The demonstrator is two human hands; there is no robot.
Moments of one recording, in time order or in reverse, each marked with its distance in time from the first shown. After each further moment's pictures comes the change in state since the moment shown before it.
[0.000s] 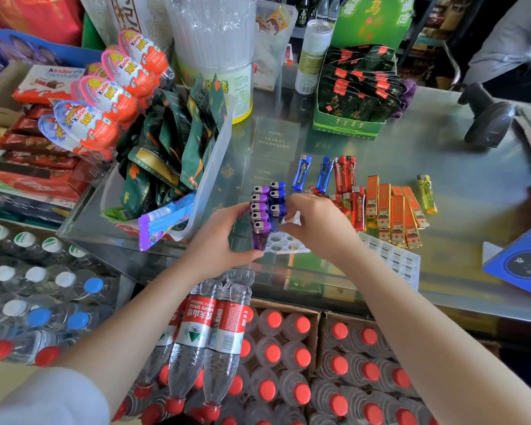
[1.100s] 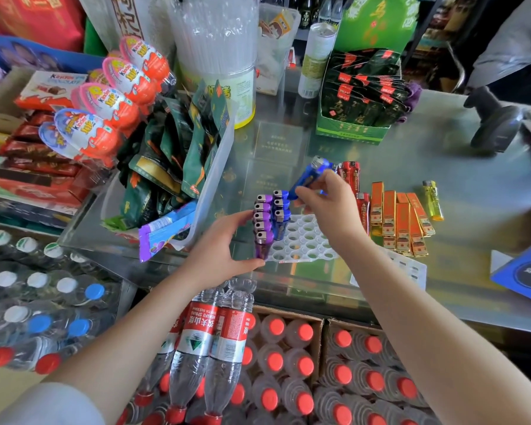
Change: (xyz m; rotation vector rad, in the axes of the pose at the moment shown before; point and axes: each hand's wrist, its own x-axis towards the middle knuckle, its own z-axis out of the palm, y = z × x) left_hand -0.001 0.000 -0.002 -0.015 0.004 -0.047; right_hand 0.031 0.014 -0.002 0.642 0.283 0.322
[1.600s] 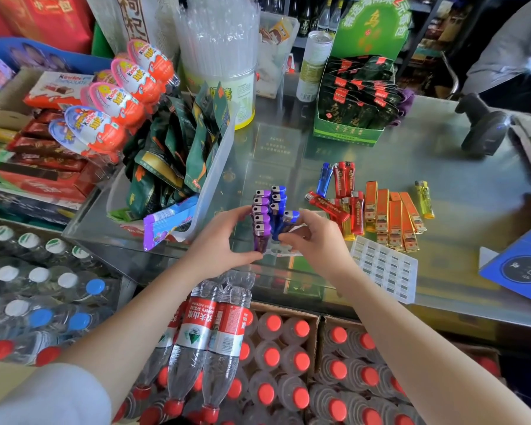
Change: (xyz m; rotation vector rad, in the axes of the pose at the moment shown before) left_hand -0.001 0.008 -0.001 0.004 0.001 0.018; right_hand -0.051 0.020 0.005 -0.172 -0.213 -0.126
